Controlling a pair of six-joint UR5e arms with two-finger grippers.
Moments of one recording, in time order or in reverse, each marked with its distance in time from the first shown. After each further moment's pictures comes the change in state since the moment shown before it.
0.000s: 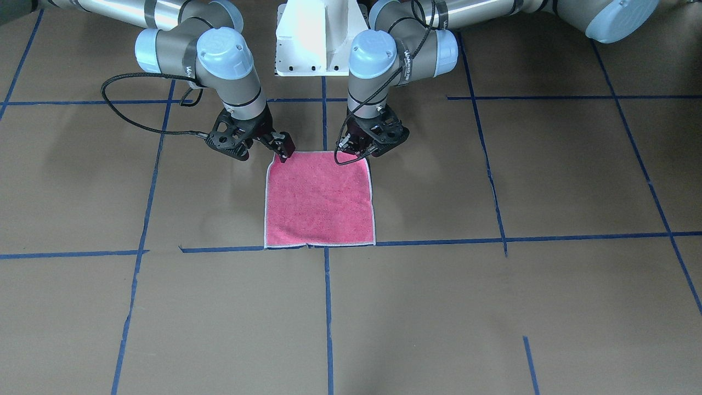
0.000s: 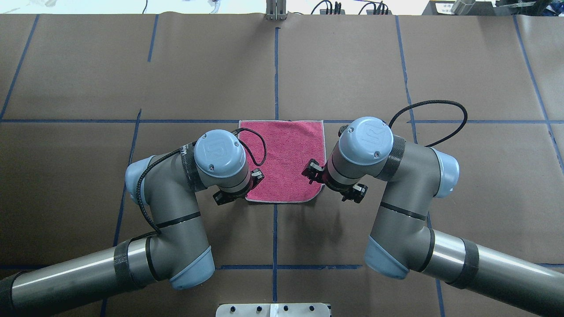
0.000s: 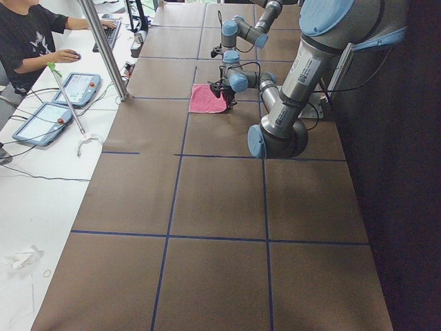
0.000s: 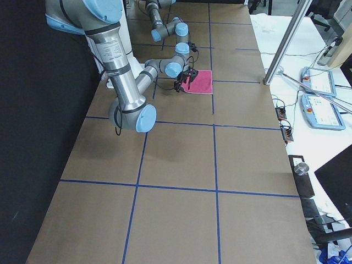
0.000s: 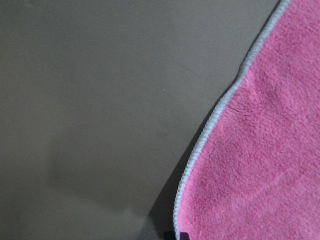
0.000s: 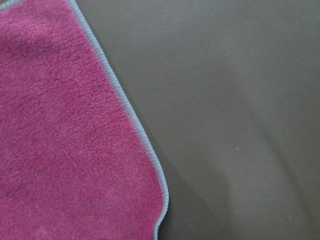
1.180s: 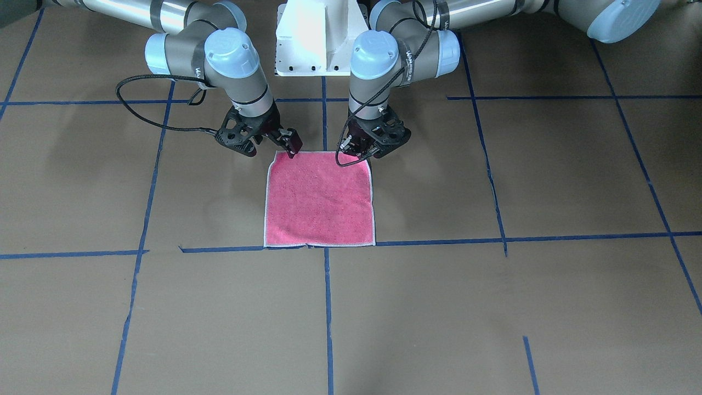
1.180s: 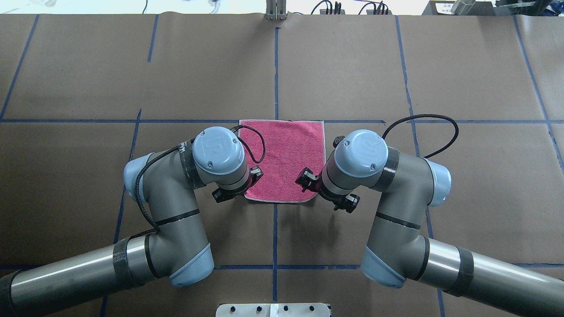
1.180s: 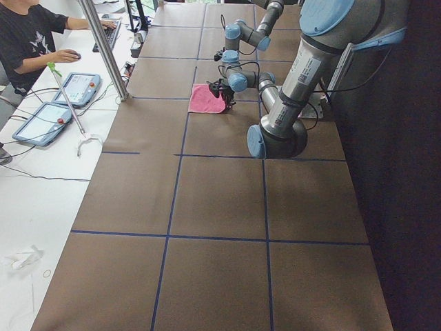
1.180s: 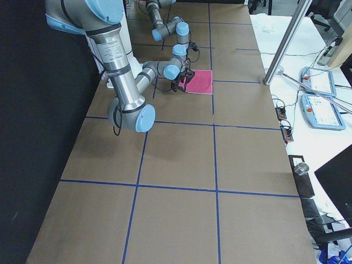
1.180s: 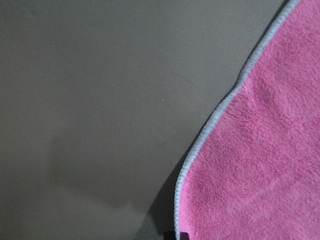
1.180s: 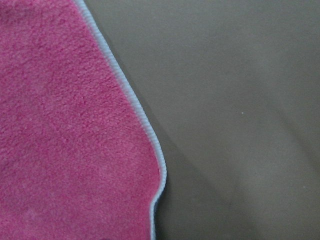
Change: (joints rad) left arm -0.008 0.000 -0.001 0.001 0.000 0.001; right arm -0.032 -0.002 -0.023 0.078 -0.001 0.065
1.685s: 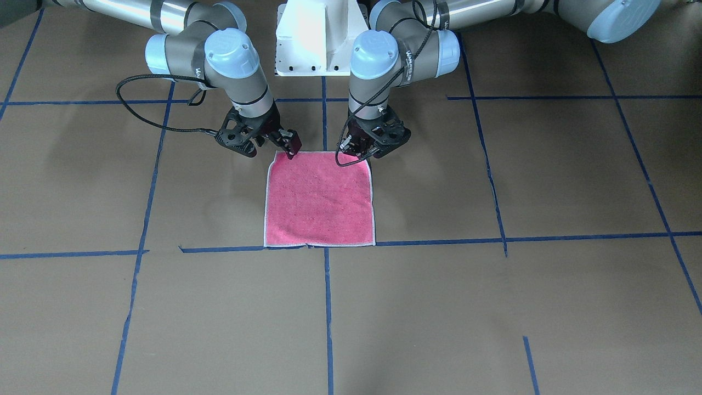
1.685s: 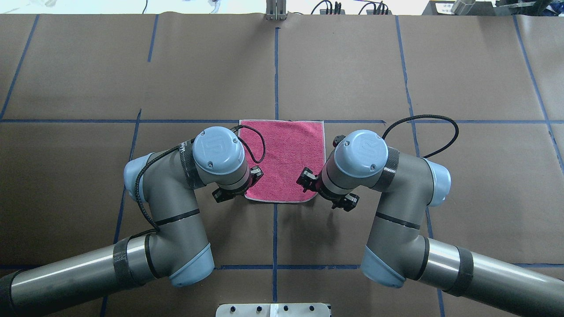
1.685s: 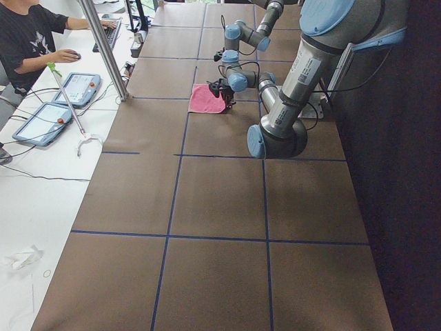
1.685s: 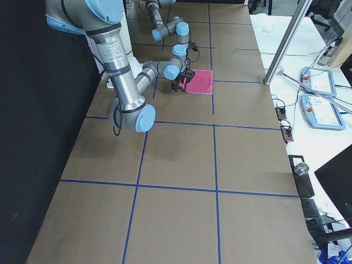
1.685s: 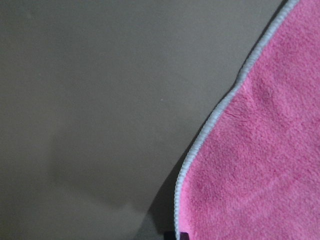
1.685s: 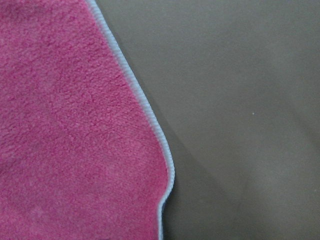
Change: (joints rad) left arm 0.000 -0.001 -0.001 0.001 0.000 0.000; right arm 0.000 0.001 -0.001 0.007 -0.011 0.001
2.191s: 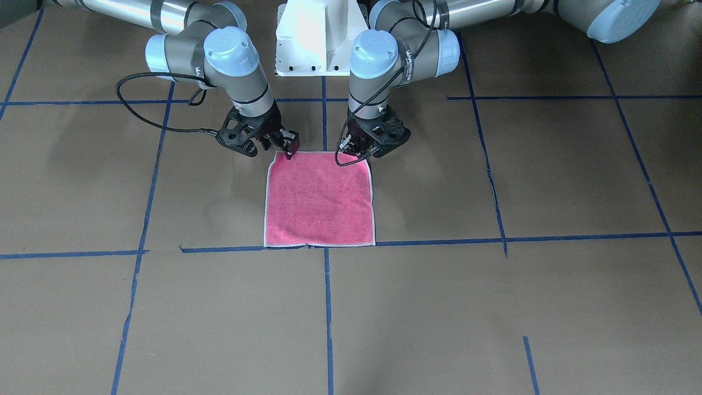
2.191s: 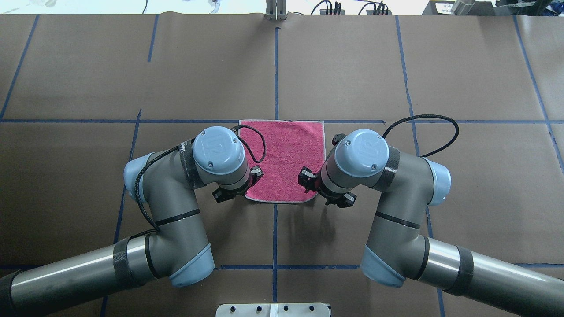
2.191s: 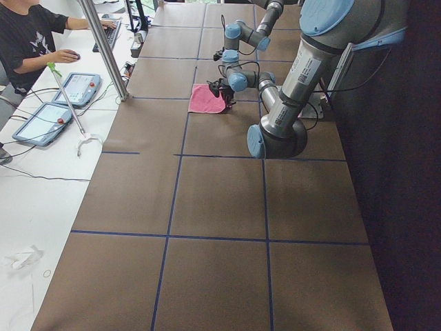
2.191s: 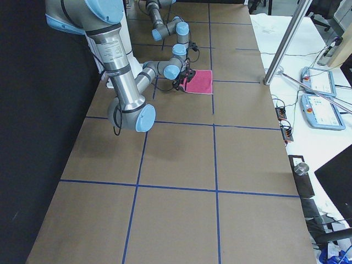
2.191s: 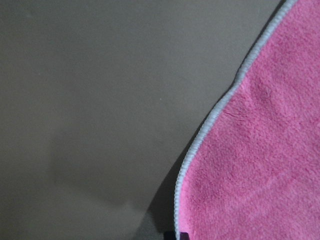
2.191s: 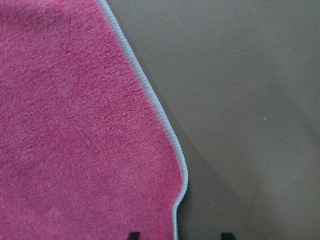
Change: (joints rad) left arm 0.000 -0.001 -0.001 0.000 0.000 0.000; right arm 0.002 0.002 0.002 0.015 -0.008 0.004
